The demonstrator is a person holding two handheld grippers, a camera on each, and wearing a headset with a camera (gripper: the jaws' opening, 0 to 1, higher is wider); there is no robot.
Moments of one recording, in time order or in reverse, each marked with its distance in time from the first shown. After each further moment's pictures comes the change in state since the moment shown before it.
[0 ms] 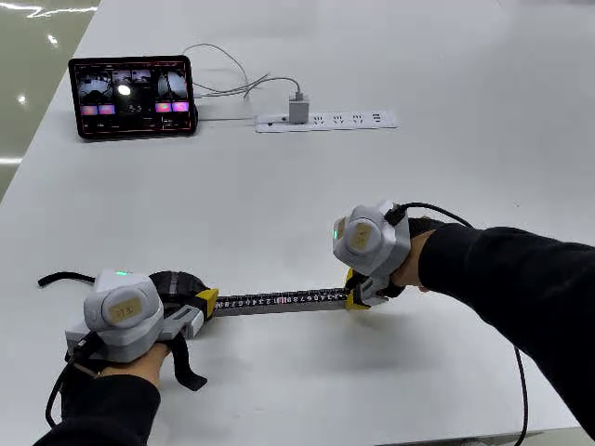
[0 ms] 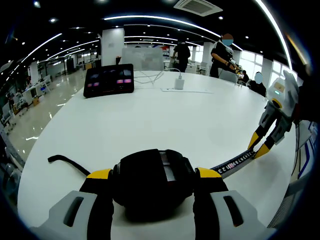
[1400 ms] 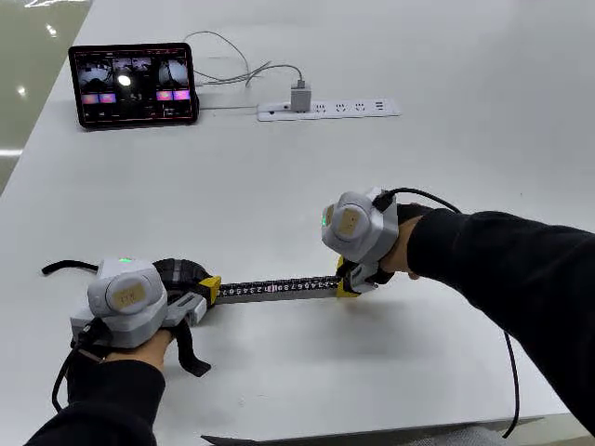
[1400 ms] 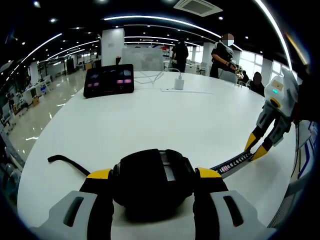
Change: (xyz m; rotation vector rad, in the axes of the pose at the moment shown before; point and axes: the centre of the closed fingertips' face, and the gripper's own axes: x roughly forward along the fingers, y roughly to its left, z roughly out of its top) left arm 0.000 0.000 0.000 -0.001 -0.004 -0.001; right arm 0.006 0.002 0.016 -0.011 -0.002 0.006
